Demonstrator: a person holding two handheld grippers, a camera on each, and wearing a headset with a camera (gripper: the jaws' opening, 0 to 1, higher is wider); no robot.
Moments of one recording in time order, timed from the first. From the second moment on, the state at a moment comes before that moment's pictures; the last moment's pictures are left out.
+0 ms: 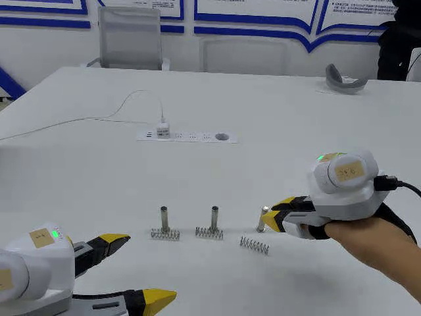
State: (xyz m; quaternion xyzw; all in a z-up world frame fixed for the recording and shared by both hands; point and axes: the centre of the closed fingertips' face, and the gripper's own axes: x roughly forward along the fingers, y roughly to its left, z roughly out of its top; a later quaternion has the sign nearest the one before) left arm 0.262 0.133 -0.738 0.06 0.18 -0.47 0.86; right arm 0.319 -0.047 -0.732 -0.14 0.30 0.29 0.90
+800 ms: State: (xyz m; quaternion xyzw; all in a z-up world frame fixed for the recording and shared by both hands) left arm 0.262 0.136 -0.741 0.06 0.18 -0.47 0.86; right arm 0.319 -0.011 -0.782 -0.23 0.39 0.39 0.80
